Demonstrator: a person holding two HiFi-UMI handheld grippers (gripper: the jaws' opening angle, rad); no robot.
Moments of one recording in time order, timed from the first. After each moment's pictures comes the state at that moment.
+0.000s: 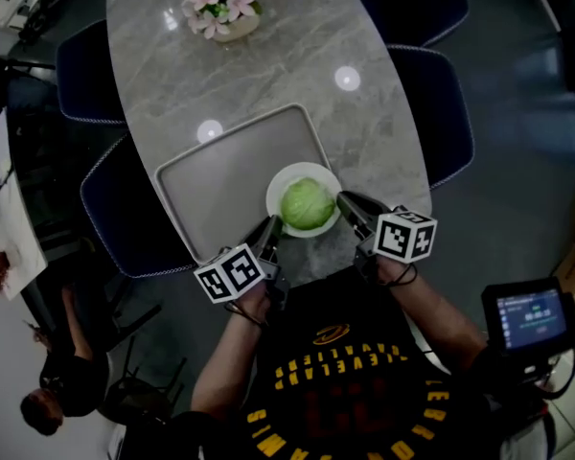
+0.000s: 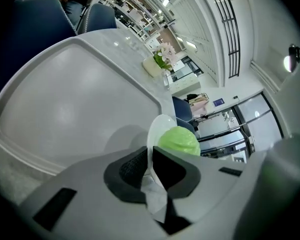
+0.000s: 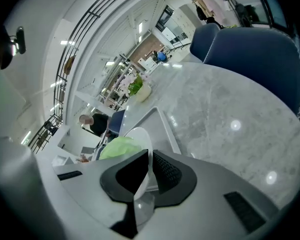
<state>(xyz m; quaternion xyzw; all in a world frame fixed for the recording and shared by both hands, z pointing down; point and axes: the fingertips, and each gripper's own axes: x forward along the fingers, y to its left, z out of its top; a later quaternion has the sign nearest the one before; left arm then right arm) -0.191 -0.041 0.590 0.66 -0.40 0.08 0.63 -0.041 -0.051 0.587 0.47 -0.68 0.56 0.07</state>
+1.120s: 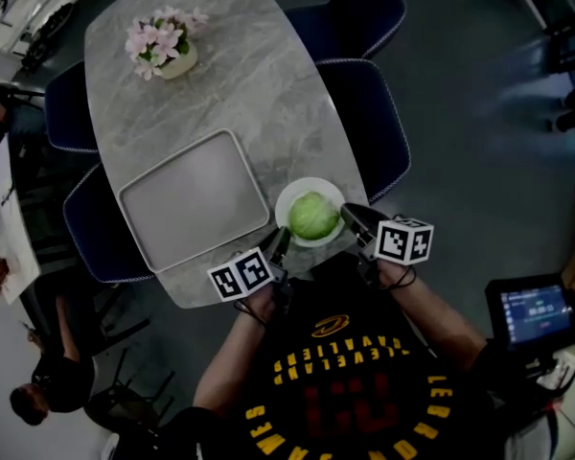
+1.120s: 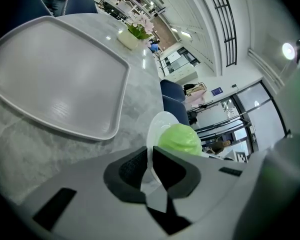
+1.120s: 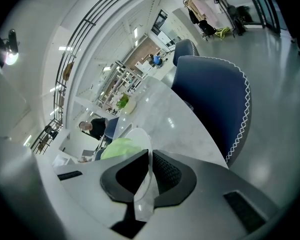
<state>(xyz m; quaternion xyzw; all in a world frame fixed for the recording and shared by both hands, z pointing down) 0.027 -0.005 0.592 0.67 -0.38 0.12 0.63 0.175 -0.016 0.586 0.47 -0.67 0.57 0.05</state>
